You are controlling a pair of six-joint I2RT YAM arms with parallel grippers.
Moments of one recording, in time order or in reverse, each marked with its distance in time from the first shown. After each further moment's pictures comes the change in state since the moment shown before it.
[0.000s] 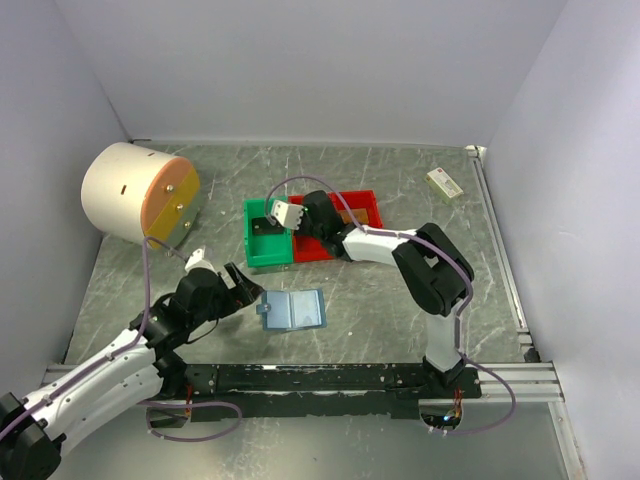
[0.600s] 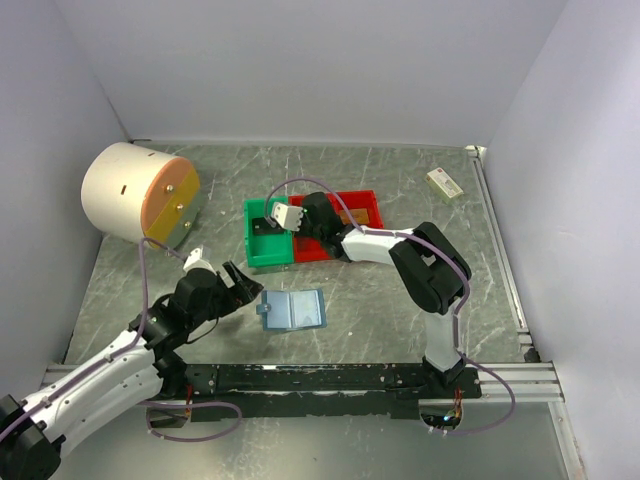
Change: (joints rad) left arm 0.000 -0.030 -0.002 0.010 -0.017 -0.014; right arm 0.000 0.031 0.000 0.014 0.019 -0.027
